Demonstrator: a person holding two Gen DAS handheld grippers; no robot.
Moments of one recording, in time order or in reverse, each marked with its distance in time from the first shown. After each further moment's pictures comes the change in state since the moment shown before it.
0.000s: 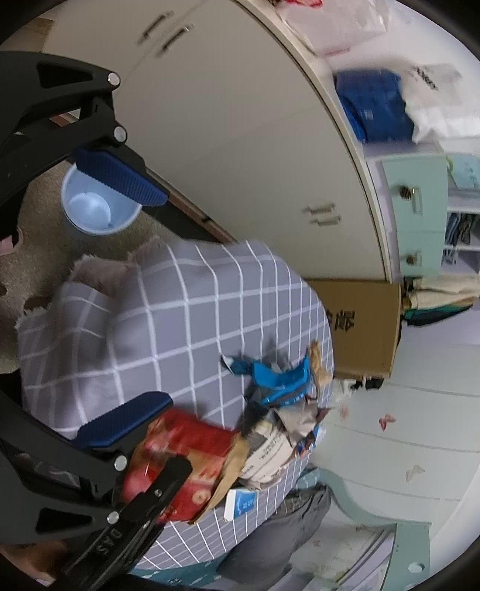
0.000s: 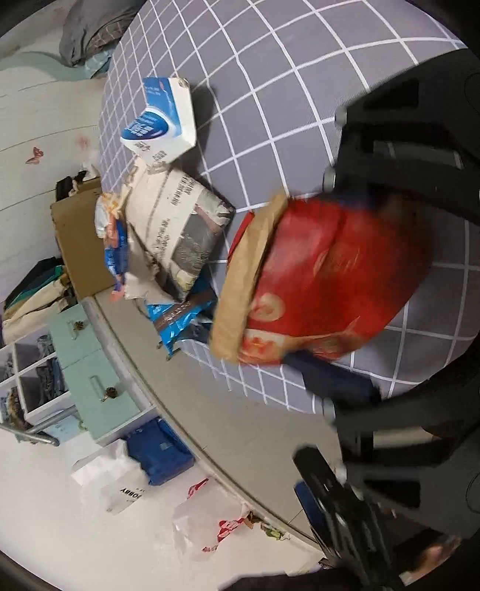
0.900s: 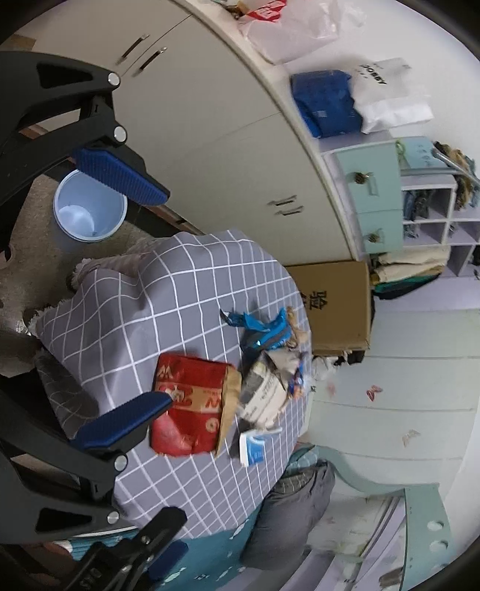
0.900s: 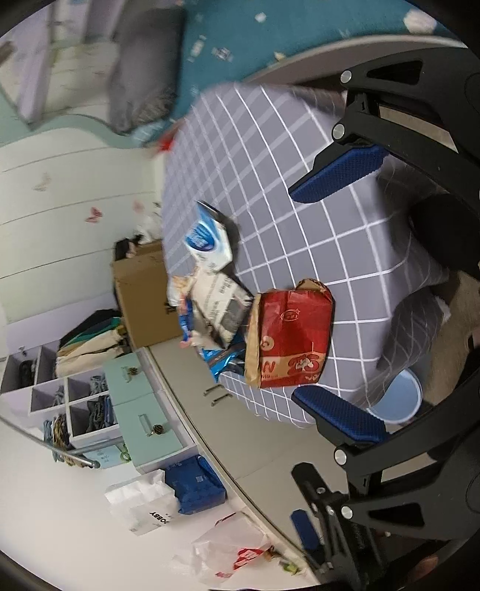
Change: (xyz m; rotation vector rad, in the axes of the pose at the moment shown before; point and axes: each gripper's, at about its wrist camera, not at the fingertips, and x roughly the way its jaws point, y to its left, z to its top) left arm -0.083 -0.038 -0.028 0.090 -0.098 0.018; right arm -0.122 0.012 -0.032 0.005 -0.170 -0.255
